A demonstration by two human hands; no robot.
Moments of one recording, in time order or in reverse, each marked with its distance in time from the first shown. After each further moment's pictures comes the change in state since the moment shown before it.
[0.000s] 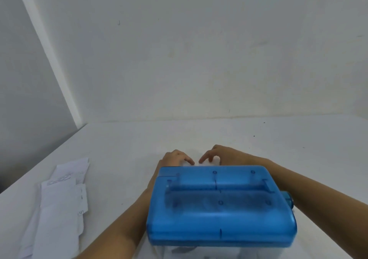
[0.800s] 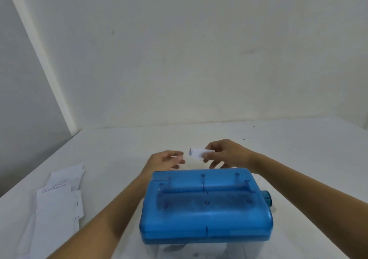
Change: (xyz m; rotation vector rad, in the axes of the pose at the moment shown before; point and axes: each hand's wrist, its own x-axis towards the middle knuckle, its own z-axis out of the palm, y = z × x) left_hand -0.021 -0.008 -0.003 -0.940 0.184 -0.058; right_hand -0.029 0.003 -0.014 0.546 0.207 0.026
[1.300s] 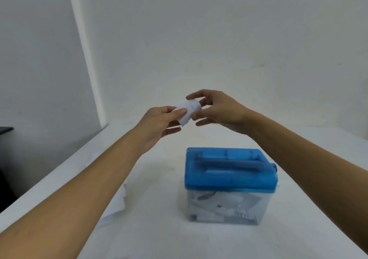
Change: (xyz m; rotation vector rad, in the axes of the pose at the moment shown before) left_hand -0.106 0.114 -0.074 -0.229 0.071 0.165; right_hand -0.066 -0.168 0.032 0.152 0.097 -0.358
